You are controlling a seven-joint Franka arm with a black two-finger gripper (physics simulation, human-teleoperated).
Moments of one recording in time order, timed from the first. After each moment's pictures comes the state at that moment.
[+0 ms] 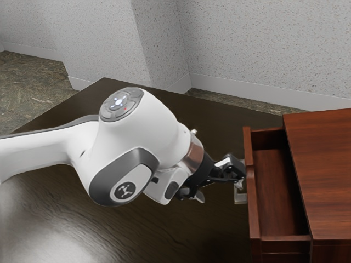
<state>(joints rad) -0.47 -0.19 0.16 -2.15 0.09 2.43 2.12</state>
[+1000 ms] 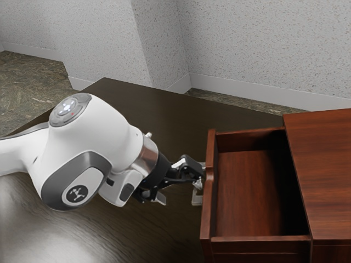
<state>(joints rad) -0.47 -0.38 0.25 -2.32 0.14 2.42 2.13</state>
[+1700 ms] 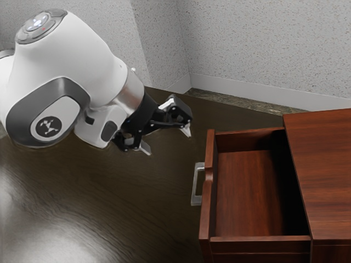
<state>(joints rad) -0.51 -0.37 0.25 -2.00 0.24 2.12 2.09</state>
